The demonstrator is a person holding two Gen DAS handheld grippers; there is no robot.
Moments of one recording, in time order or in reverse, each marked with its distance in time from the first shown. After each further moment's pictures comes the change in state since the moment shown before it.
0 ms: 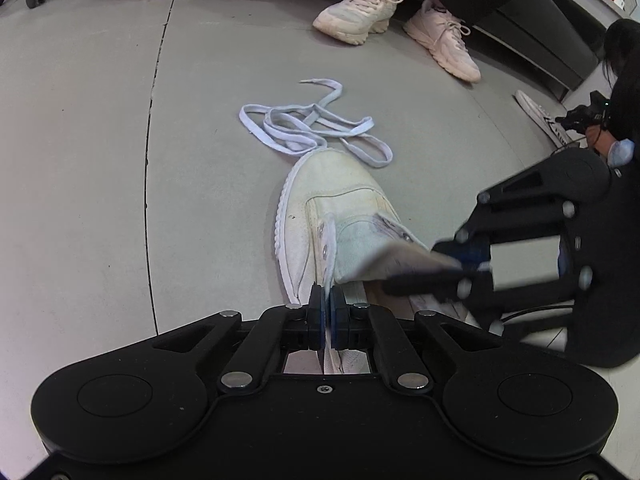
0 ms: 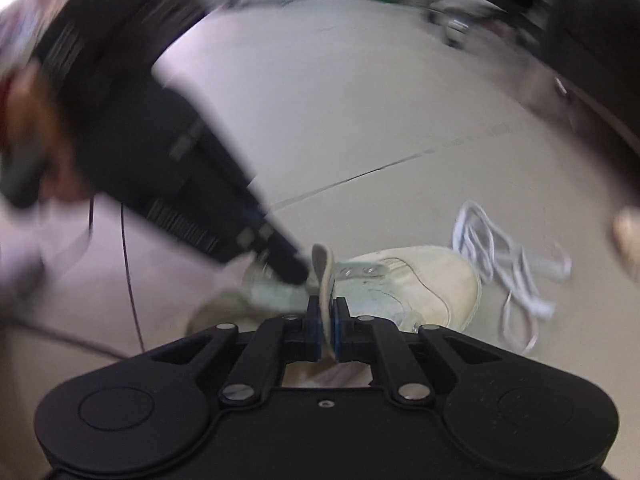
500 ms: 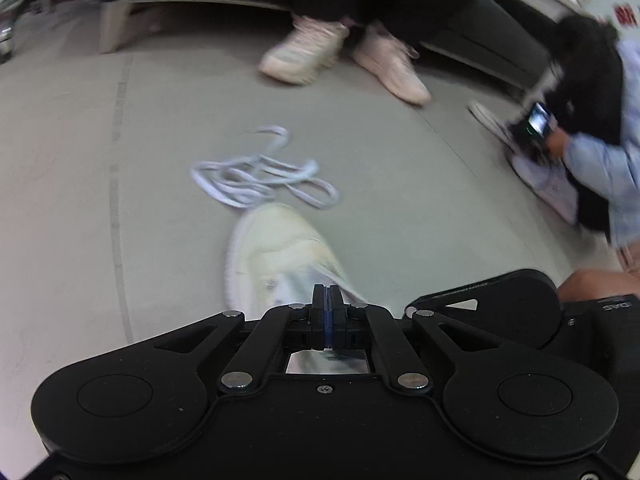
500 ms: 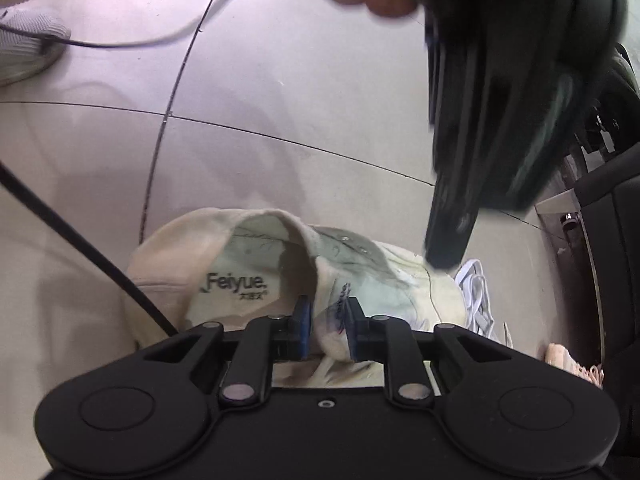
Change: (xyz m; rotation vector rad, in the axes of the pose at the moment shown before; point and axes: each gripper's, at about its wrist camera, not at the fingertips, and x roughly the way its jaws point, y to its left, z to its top) left arm -0.003 -0.047 0.008 0.142 -0.029 -0.064; right arm -0.023 0.074 -0.020 -0.315 0.093 -0.134
